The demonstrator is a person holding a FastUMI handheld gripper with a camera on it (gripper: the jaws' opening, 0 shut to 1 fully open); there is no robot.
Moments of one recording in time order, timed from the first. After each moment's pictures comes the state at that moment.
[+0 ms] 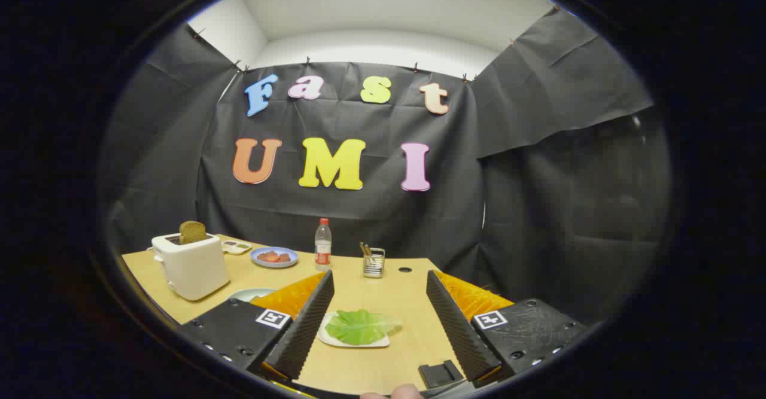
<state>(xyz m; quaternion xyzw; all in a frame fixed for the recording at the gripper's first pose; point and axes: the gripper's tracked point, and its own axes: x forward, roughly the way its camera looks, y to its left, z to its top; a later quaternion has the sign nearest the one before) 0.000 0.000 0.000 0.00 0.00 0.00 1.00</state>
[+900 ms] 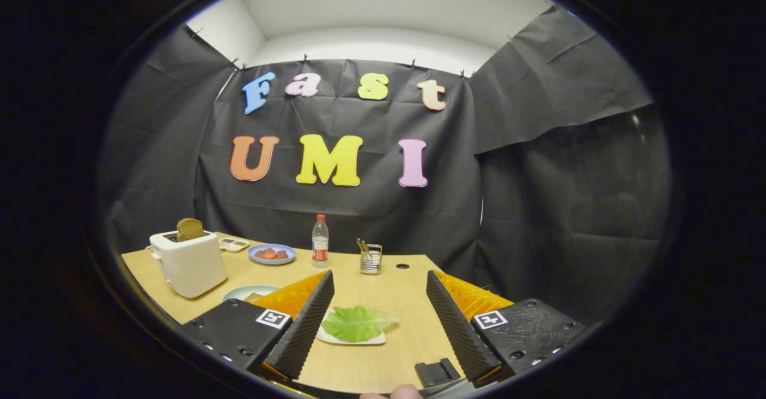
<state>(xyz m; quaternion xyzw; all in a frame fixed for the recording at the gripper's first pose) 0.001 -0.007 -0.009 0.00 0.01 0.00 1.00</state>
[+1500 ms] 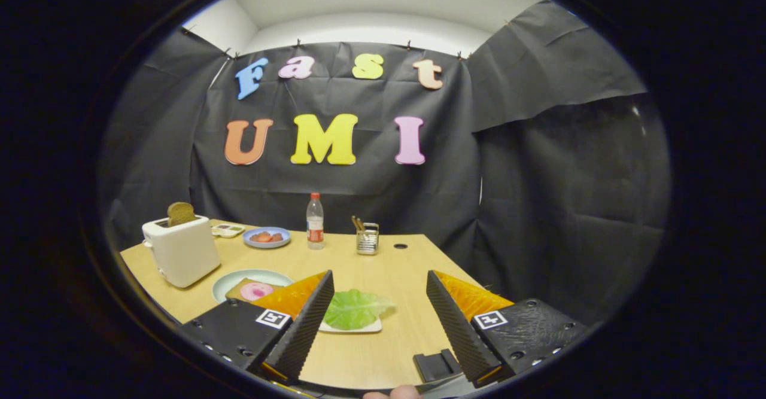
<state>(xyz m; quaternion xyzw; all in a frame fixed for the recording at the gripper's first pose) 0.022 -0.017 -0.055 0.02 0.07 -0.01 1.00</state>
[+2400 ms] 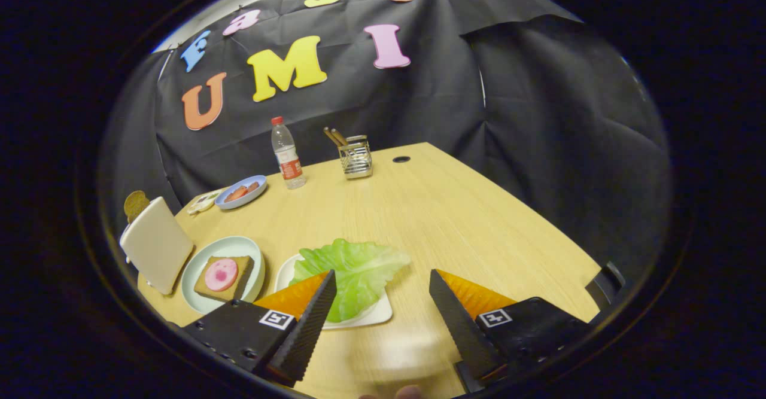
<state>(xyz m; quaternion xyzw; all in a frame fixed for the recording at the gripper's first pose) 0.127 -0.009 -0.186 0.13 0.29 -0.01 0.95</state>
